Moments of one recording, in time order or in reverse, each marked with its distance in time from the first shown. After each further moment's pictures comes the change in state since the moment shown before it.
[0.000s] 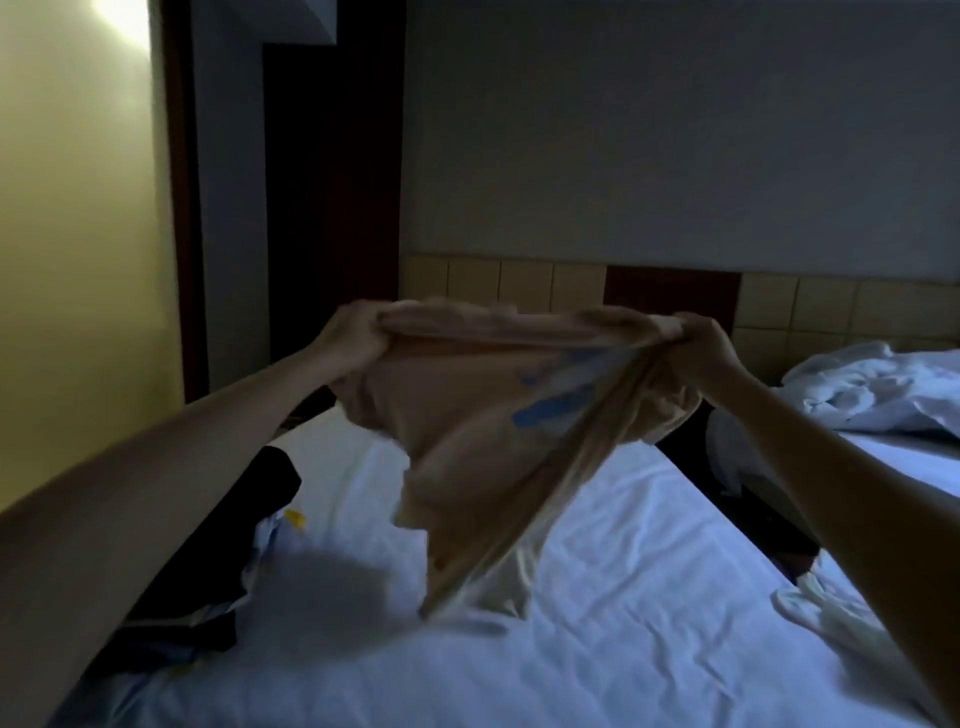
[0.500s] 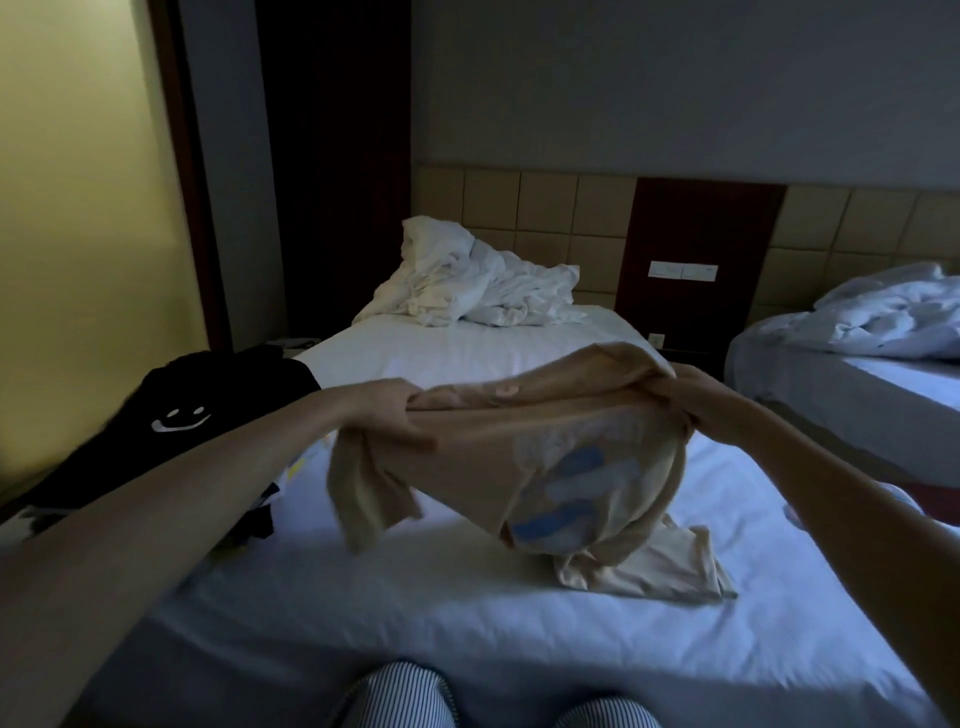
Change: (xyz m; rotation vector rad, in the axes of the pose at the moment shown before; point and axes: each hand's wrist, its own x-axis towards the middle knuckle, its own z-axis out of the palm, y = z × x) left_hand -0.090 -0.069 0.075 0.234 -0.750 -0.094; right_hand -0.094 0.053 0.041 0.308 -0.637 0.394
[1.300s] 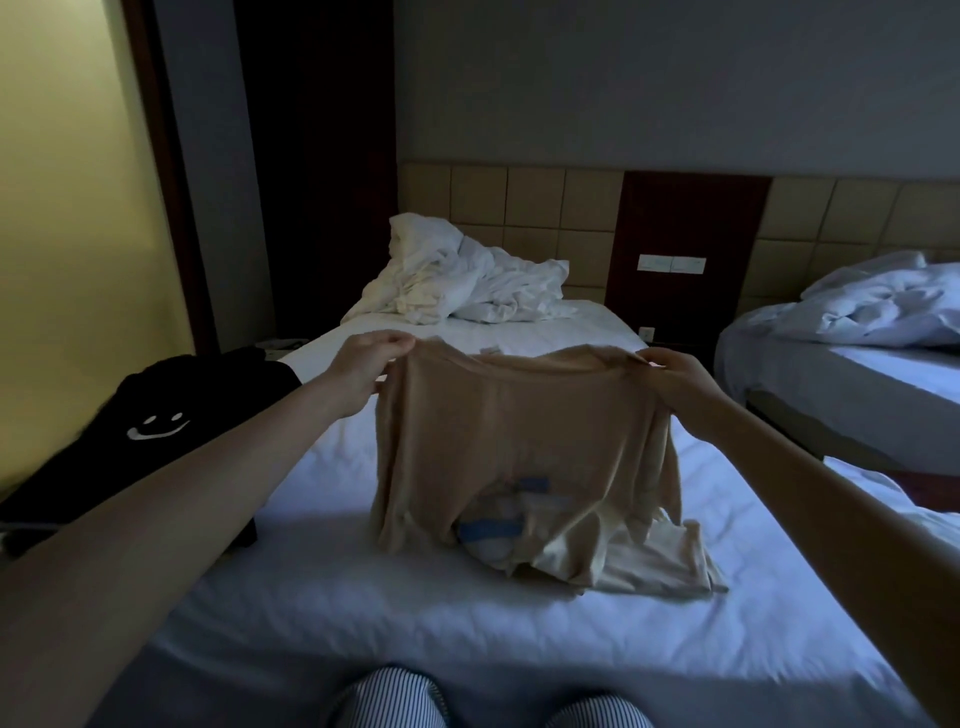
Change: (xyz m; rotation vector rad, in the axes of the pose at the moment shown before) left_hand 0.023 0.008 -0.008 -1.101 0.487 -0.139; right_hand 0.007 0.007 0.006 0.030 0.312 -0.068
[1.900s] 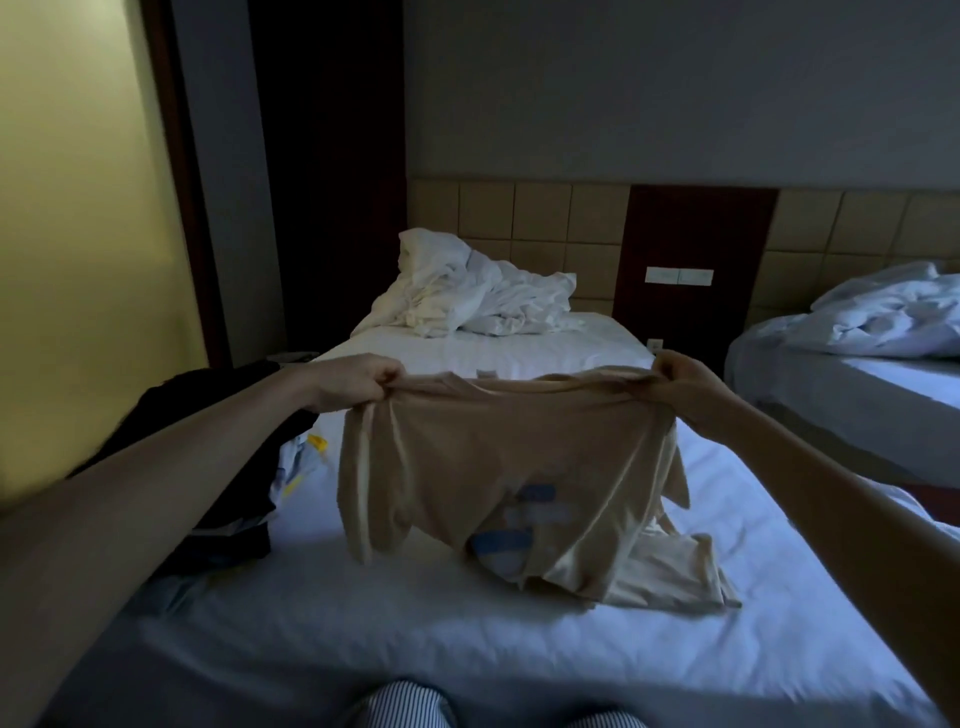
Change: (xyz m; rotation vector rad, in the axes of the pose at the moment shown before) left_hand -0.009 0.025 -0.042 0.750 -0.474 0.054; right_hand 0.008 -0.003 -0.008 -0.100 -0.091 -0.065
